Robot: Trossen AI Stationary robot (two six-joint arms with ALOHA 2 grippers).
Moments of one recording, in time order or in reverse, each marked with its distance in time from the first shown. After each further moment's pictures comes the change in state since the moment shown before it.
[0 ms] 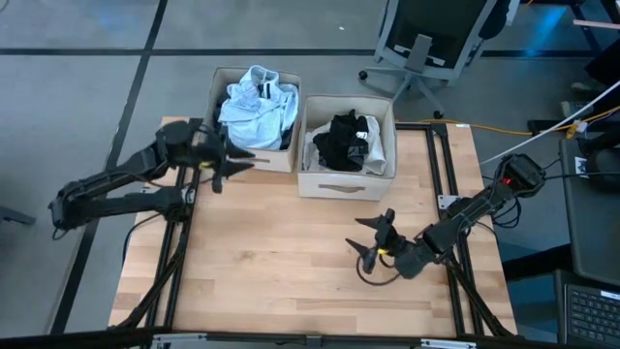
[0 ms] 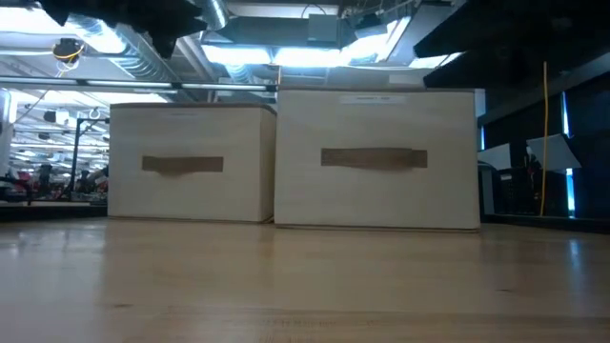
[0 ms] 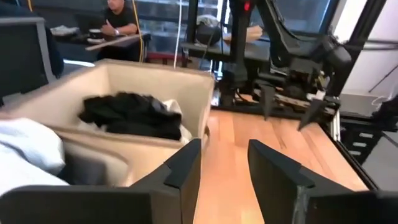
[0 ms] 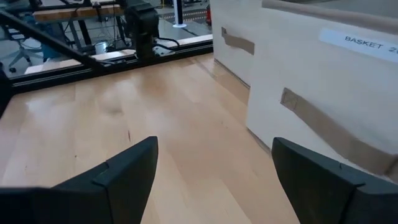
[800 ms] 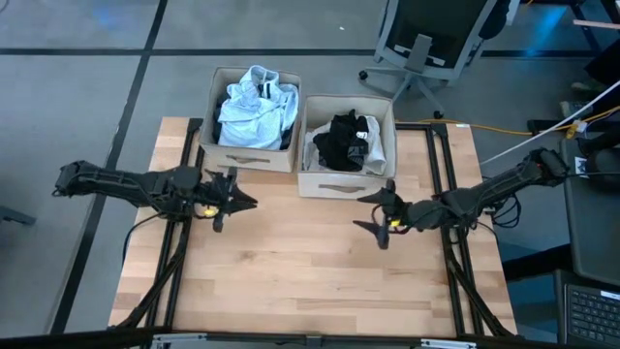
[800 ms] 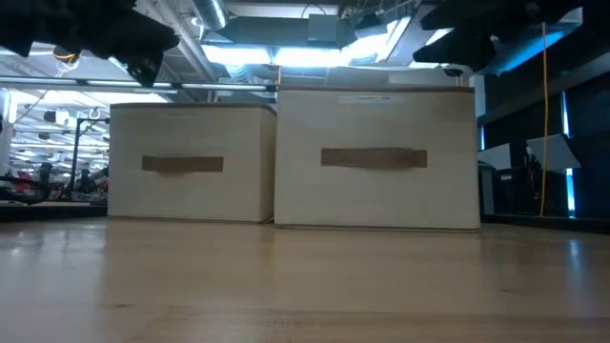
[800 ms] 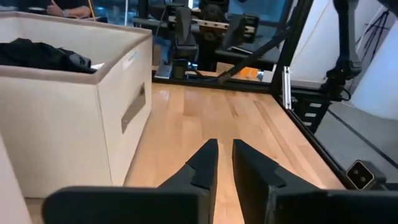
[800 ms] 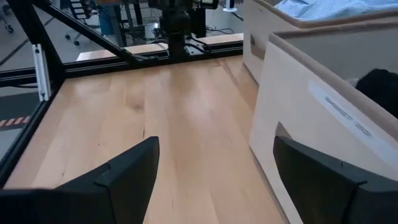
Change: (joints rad) left arm -0.537 -0.096 -0.326 0.237 -0.374 -0.120; right arm -0.261 -0.380 -0.034 -0.186 -0.485 -0.287
